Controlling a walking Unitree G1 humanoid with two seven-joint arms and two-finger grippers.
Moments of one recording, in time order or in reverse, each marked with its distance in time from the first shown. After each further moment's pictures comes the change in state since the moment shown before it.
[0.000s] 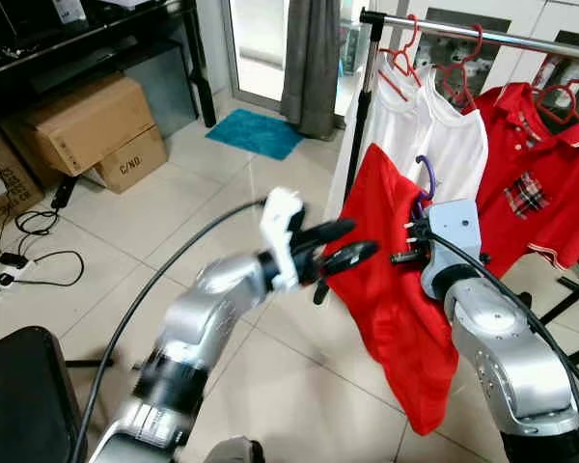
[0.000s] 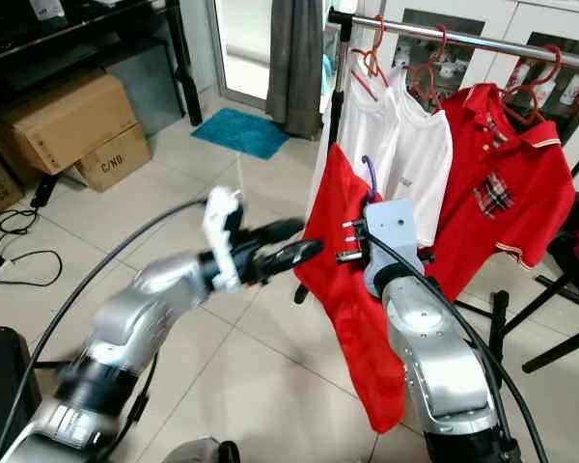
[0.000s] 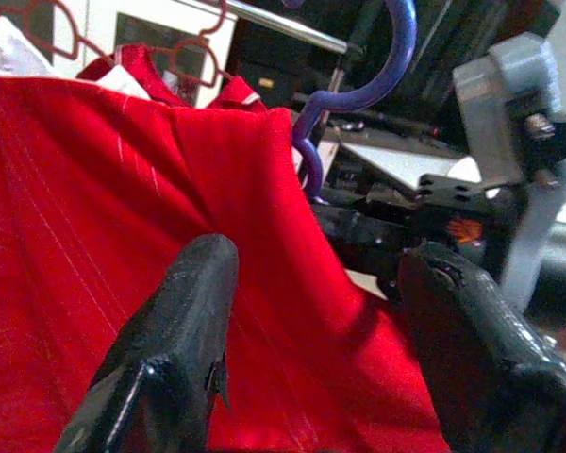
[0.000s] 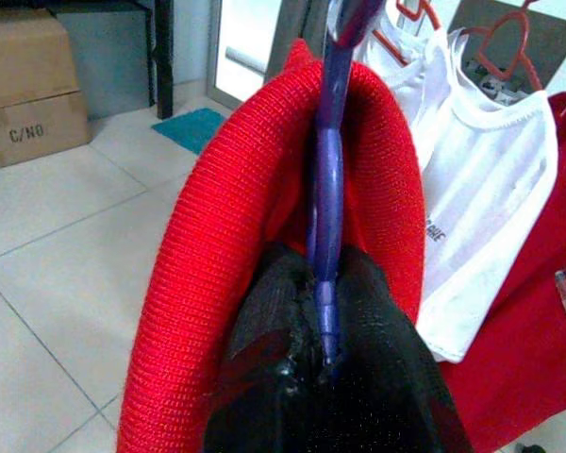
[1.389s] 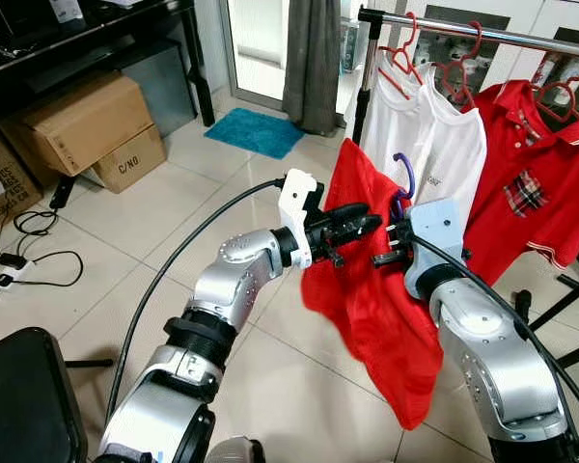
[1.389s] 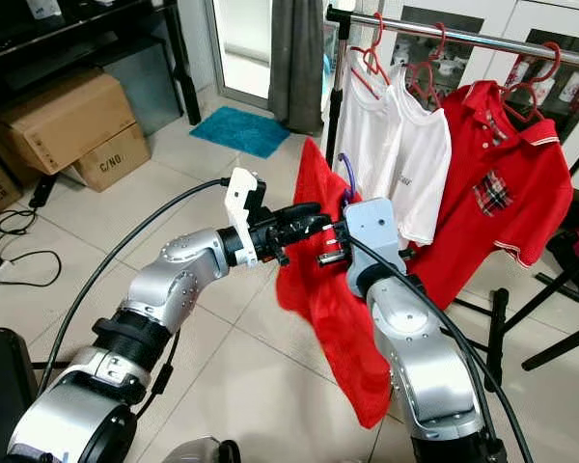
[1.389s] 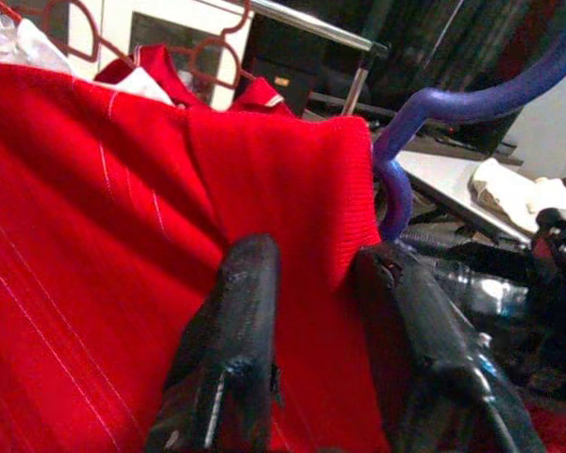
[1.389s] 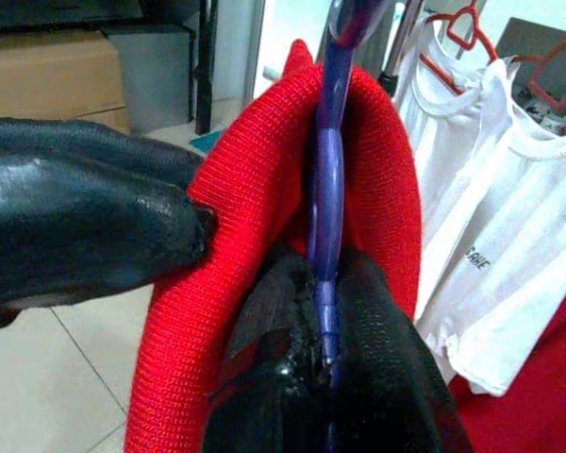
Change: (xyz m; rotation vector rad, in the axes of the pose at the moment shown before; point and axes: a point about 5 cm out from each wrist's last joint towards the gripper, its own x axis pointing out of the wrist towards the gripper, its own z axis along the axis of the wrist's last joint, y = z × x) left arm 0.023 0.026 0.001 0.013 0.001 0.027; right arm -0.003 0.018 0.008 -0.007 -0.044 0.083
